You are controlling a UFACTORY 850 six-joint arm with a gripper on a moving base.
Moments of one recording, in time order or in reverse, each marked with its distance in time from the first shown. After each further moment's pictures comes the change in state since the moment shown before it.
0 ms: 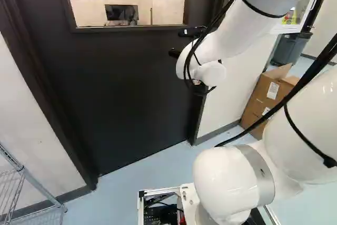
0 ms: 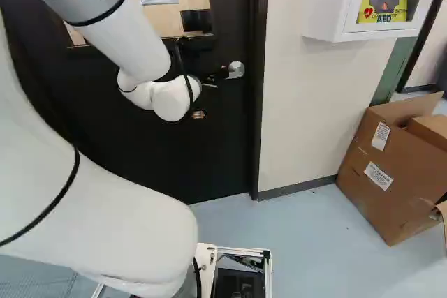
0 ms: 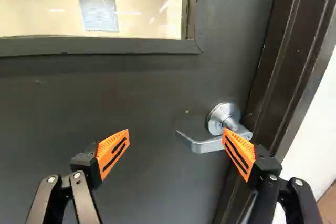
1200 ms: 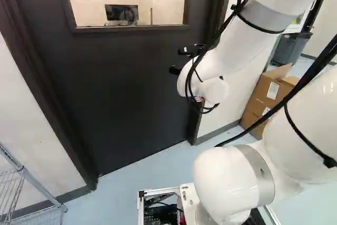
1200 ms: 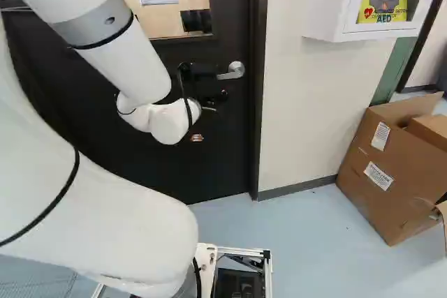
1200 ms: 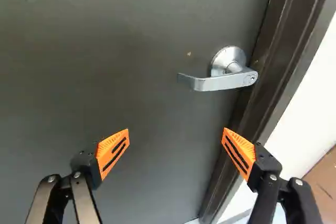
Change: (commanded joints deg) arm 0.0 0.3 8.2 0.0 0.0 0.0
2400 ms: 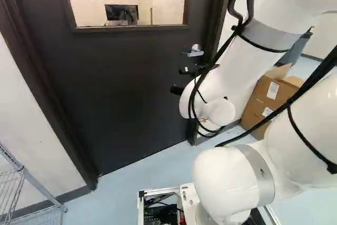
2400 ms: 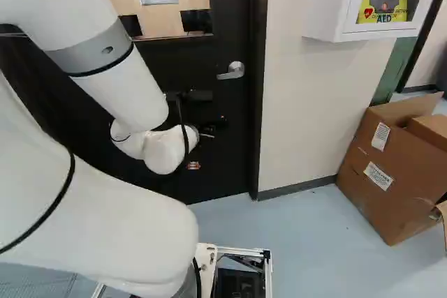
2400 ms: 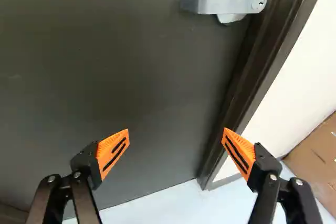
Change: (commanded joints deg) arm 0.0 1.0 9.4 0.0 0.0 0.0
